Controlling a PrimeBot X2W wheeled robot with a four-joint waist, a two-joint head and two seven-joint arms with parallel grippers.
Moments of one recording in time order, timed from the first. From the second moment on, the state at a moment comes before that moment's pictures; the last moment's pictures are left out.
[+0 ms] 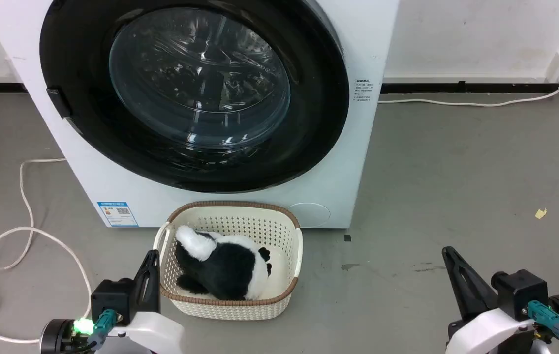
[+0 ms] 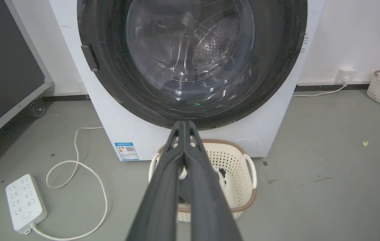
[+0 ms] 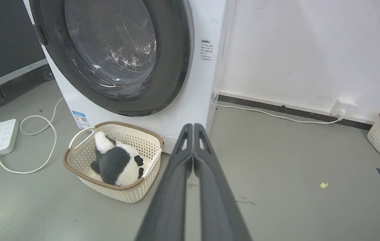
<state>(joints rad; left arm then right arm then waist) 0.02 0.05 0.00 0.00 -0.01 0.00 0.00 0.01 -0.06 0.00 0.00 0.01 0.13 0.00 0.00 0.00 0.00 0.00</state>
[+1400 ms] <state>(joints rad) 0.02 0.05 0.00 0.00 -0.01 0.00 0.00 0.01 -0.06 0.00 0.00 0.01 0.13 0.00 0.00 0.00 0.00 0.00</state>
